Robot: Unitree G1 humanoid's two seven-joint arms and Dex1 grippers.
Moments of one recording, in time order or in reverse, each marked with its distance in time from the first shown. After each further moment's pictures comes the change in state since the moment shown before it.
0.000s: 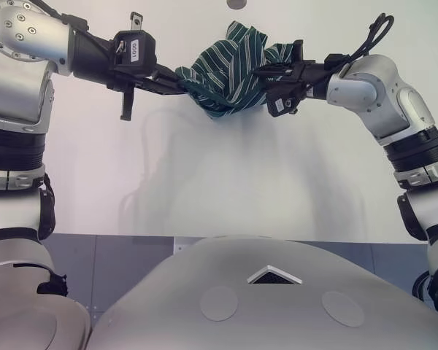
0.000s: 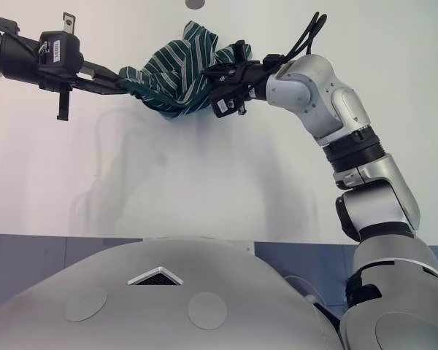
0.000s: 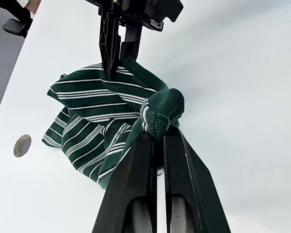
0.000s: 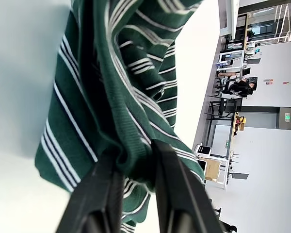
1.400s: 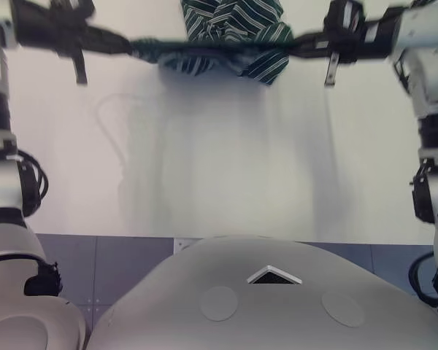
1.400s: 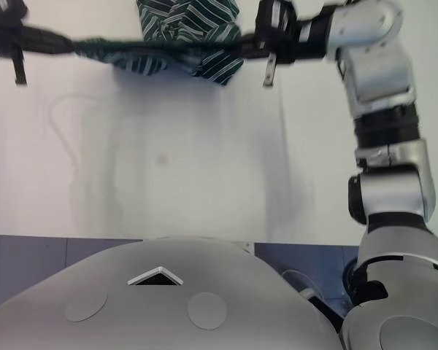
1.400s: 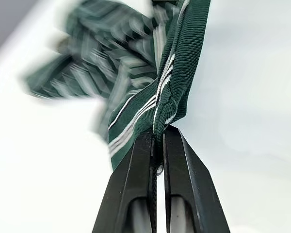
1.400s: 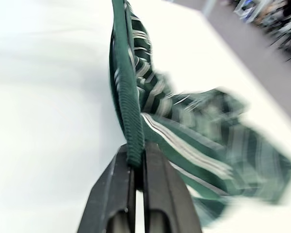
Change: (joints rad) left arm -0.002 0.072 -0.041 0.388 0.083 -0.083 -0.048; right arm 0.104 -0.043 -0.166 -0.143 0.829 0.676 0.500
